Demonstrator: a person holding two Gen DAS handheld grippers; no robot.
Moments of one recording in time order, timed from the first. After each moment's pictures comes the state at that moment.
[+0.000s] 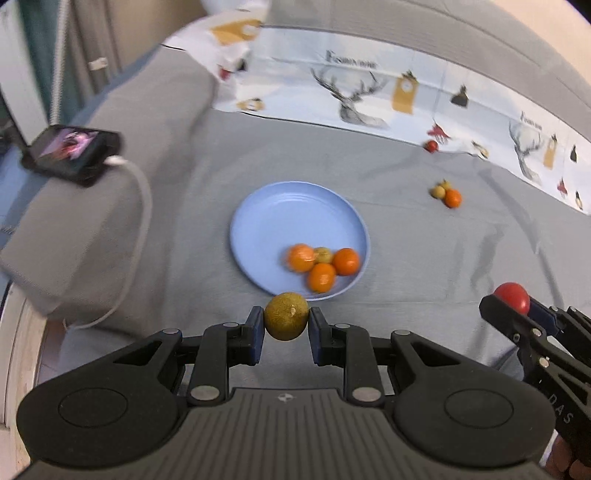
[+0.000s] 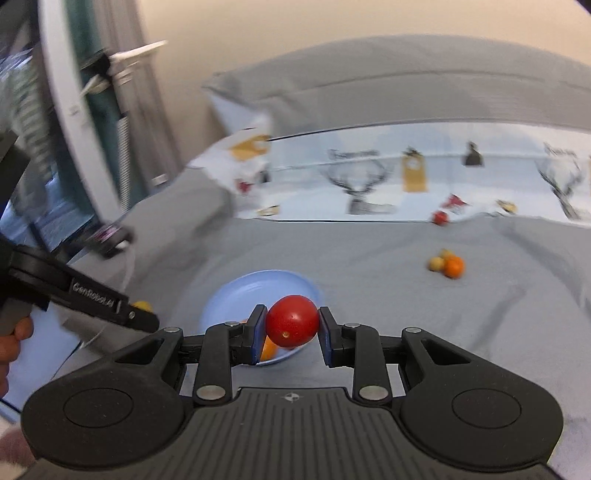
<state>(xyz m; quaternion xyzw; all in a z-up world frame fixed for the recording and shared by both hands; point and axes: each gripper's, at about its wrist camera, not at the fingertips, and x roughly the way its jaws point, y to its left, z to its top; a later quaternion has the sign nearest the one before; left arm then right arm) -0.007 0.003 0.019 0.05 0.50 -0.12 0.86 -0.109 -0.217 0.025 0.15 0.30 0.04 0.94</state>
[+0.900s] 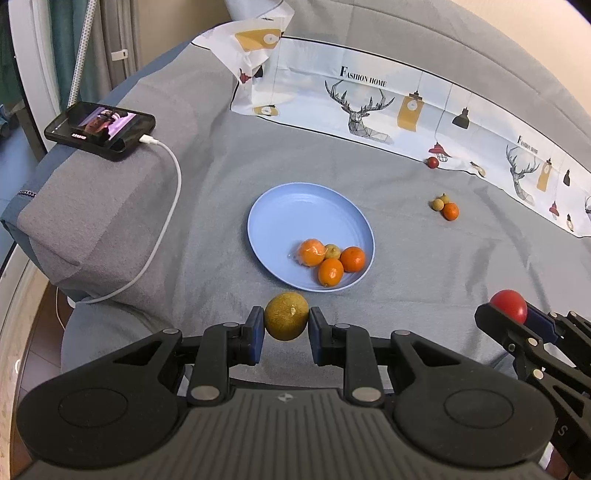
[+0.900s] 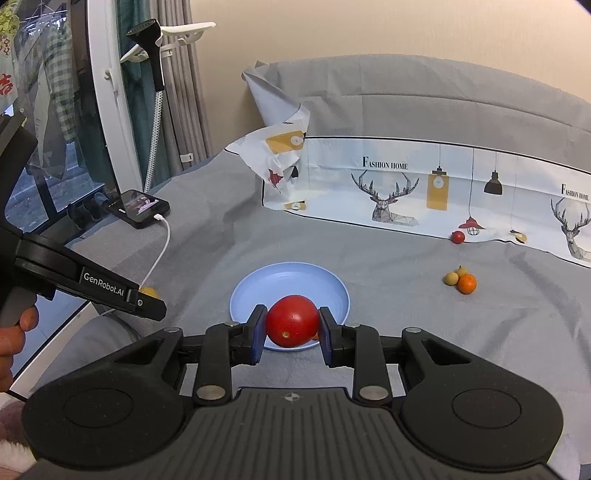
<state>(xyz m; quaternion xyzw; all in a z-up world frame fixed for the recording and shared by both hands) -0.026 0.032 0.016 0.01 0.48 -0.13 0.87 -0.124 -0.168 0.046 0.09 0.30 0.05 0.95</state>
